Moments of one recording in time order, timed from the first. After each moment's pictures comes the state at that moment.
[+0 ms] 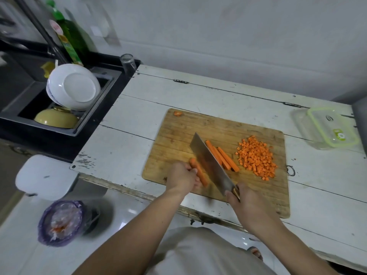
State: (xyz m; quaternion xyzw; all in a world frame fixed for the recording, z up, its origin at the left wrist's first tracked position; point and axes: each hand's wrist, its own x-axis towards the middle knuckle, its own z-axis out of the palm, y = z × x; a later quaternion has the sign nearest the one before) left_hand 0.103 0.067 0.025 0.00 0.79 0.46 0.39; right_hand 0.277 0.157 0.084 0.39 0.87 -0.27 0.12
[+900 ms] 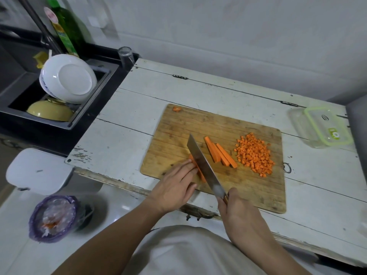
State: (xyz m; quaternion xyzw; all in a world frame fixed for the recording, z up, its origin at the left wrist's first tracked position) left_hand 0.096 0.006 -0.029 0.61 0.77 0.18 -0.01; right_hand 0.280 0.110 0.099 0.40 0.86 -0.29 0.12
